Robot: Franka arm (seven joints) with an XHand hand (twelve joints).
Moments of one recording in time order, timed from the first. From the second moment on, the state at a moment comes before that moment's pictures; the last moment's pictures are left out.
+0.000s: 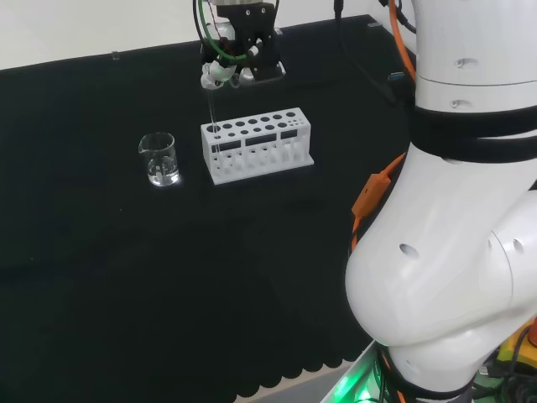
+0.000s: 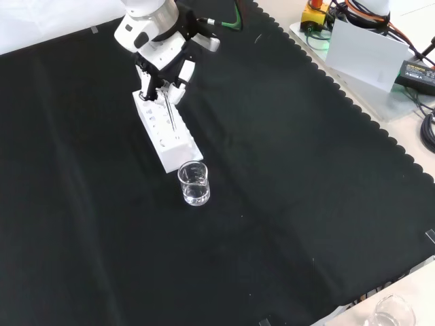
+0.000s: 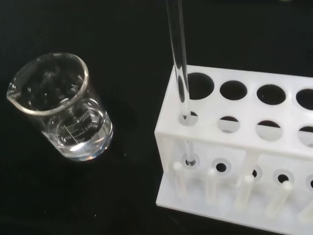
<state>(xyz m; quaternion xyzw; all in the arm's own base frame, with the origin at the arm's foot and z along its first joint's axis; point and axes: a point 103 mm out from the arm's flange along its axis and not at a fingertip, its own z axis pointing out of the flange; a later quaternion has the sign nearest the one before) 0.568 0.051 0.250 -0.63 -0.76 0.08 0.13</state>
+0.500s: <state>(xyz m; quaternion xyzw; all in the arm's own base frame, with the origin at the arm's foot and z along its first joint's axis) 0.553 0.057 0.266 -0.64 -0.76 0.06 0.11</state>
